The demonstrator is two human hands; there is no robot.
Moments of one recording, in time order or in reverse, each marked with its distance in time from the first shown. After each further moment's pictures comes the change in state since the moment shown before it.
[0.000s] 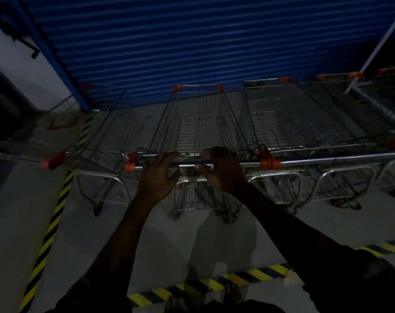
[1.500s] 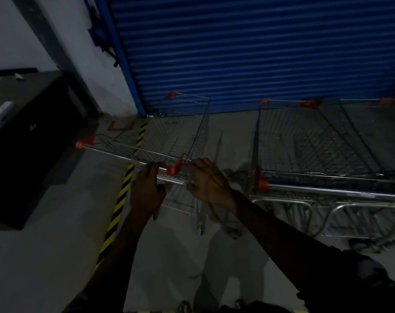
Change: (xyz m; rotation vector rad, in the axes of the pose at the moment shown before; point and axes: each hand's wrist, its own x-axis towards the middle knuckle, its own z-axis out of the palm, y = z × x) left_hand -0.092 -0.343 -0.229 0.180 0.086 -0.357; right_hand 0.142 -0.372 0.213 0.134 -0.215 -0.251
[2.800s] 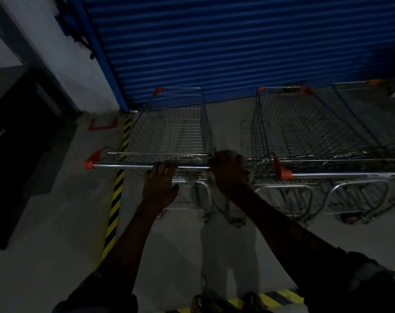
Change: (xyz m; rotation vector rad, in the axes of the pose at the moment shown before) left_hand 0.049 -0.072 0.025 0.191 -0.227 0.233; right_hand 0.030 0.006 0.062 -0.673 0.038 0.283
